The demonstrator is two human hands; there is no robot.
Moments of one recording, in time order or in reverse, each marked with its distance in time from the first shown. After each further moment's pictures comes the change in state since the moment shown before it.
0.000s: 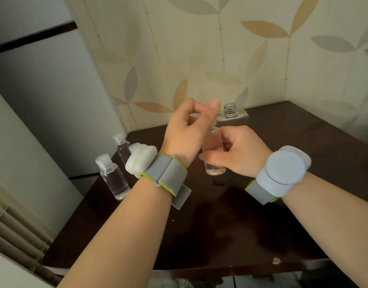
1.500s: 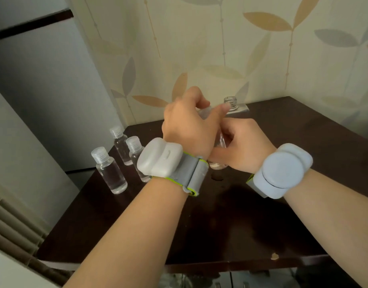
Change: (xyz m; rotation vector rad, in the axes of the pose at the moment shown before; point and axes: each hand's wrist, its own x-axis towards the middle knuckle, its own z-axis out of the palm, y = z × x) left_hand -0.006 0.009 0.012 0.395 0.215 0.102; right_hand -0.002 -0.002 -0.003 -0.113 0.014 -0.063
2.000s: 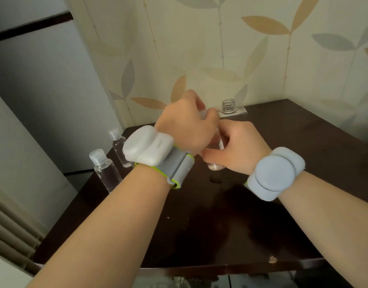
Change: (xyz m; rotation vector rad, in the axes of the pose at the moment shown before) left_hand 0.016 -0.010 -0.004 0.334 -0.098 0.063; right_hand 0.003 0.005 0.001 -0.116 -0.005 0.075
